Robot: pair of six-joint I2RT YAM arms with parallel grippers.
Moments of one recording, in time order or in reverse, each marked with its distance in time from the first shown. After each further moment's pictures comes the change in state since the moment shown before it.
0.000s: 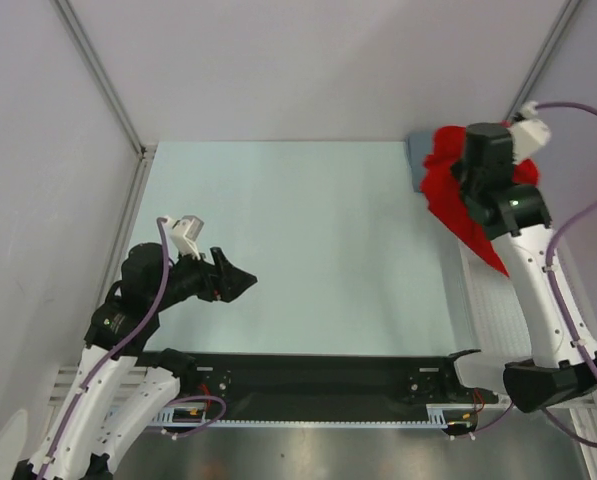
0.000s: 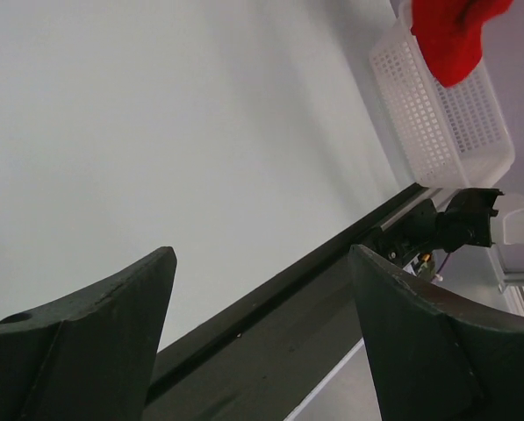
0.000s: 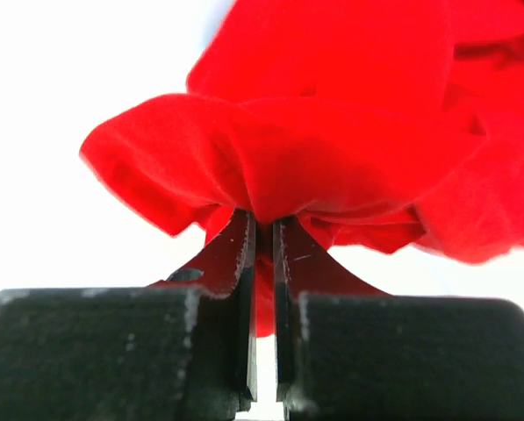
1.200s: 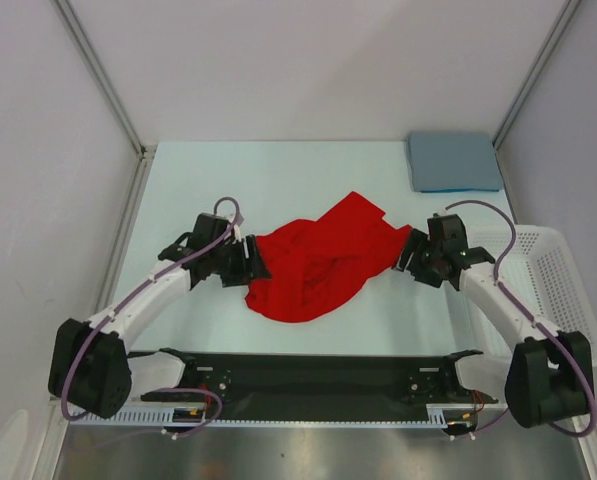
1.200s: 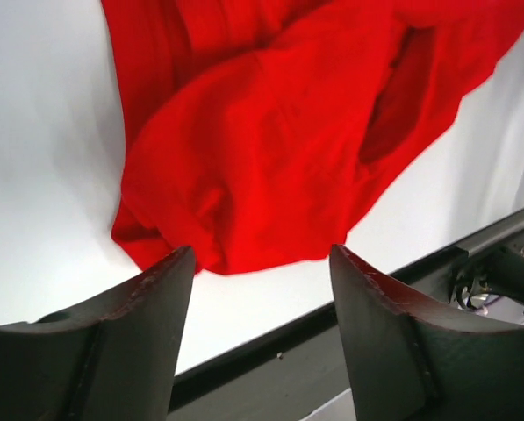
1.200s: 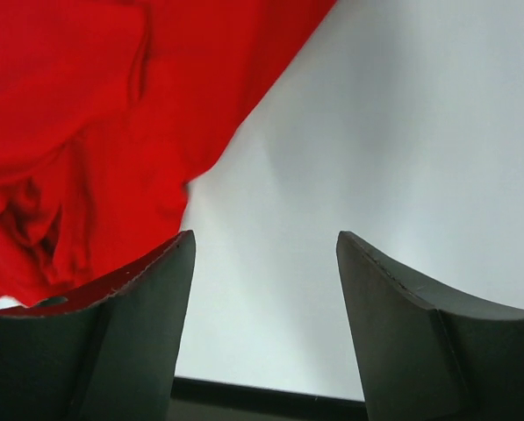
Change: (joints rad) left arm 0.000 0.612 -0.056 0.170 -0.076 -0.075; right arm 0.060 -0.094 -0.841 0.255 -0.688 -0.122
